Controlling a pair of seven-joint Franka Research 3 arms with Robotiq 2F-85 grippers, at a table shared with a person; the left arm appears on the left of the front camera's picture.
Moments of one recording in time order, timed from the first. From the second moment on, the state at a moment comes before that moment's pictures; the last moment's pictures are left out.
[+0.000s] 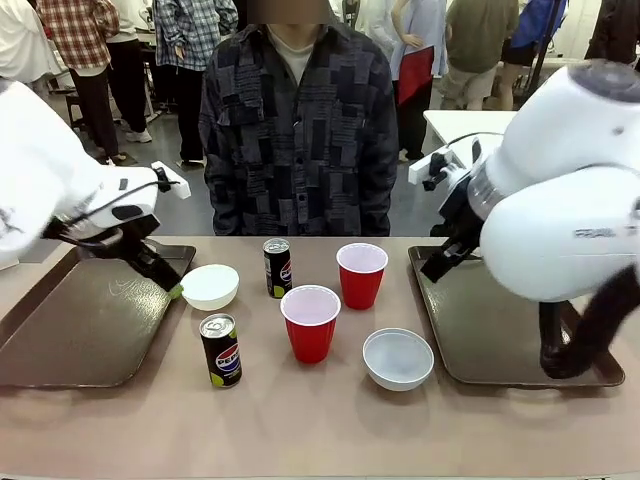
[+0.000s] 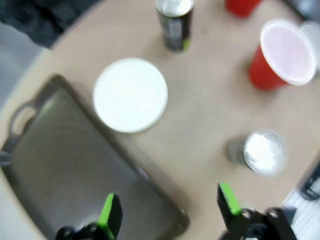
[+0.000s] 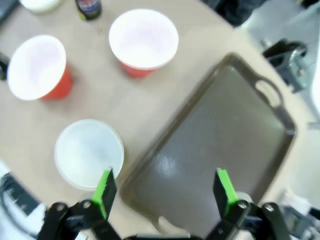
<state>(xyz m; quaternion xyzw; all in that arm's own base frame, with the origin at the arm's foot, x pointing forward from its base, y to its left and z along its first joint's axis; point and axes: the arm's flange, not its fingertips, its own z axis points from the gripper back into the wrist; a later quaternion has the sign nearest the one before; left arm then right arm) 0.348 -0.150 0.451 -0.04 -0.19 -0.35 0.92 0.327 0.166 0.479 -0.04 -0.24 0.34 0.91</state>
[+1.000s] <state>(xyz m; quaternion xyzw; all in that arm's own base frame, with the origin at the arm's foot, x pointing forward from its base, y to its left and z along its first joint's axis) 0.297 -0.103 0.510 -0.11 -0.16 -0.33 0.92 0.295 0.108 0.513 0.08 -0.18 0.26 0.95</state>
